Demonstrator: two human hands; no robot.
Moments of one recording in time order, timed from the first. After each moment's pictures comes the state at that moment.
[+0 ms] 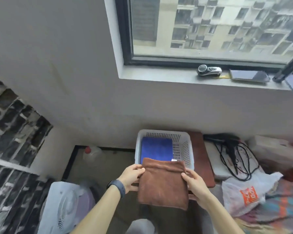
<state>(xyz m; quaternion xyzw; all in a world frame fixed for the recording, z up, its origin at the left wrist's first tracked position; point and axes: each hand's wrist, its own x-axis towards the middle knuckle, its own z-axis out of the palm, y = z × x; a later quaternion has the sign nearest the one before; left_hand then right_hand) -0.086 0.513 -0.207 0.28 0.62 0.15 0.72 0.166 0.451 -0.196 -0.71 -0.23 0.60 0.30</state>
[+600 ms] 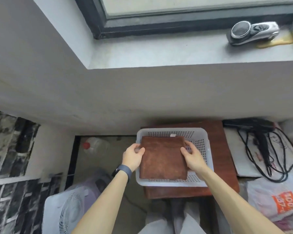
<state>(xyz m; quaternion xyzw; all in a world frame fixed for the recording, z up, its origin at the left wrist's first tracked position) -0.058 0.678 -0.297 0.43 0.73 0.09 0.52 0.183 0.635 -0.316 -0.74 -0.26 0.58 0.23</state>
